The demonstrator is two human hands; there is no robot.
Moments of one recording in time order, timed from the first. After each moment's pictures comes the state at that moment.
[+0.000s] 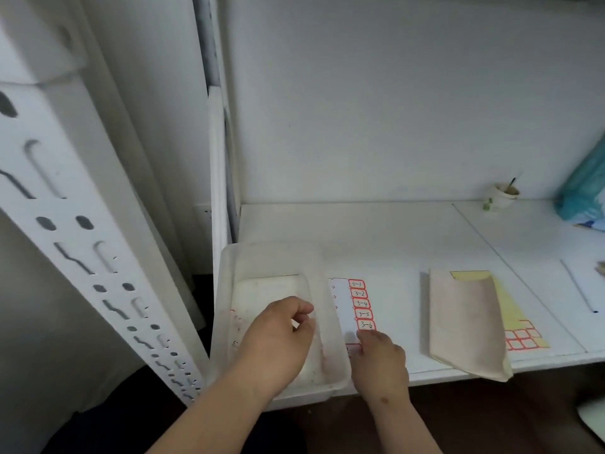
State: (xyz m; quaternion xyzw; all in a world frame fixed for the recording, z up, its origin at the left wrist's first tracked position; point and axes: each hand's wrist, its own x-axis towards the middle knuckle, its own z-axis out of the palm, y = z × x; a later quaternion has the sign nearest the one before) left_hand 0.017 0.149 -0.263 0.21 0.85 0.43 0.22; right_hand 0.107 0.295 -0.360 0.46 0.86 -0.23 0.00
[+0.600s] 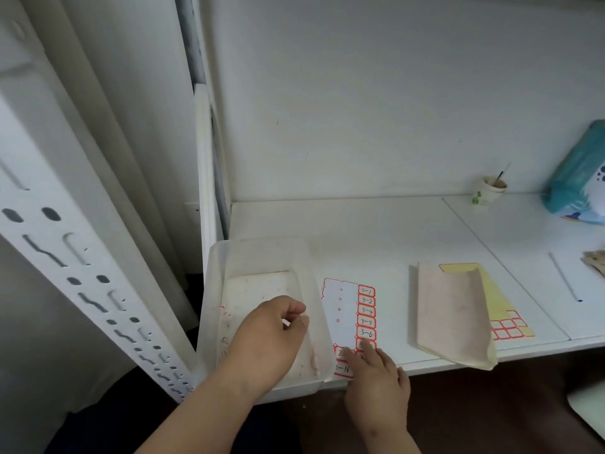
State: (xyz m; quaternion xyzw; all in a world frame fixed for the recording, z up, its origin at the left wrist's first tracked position) left_hand 0.026 0.153 -0.264 0.22 0.86 0.42 0.21; right_hand 0.147 0.279 -0.370 0.42 0.89 -0.16 0.05
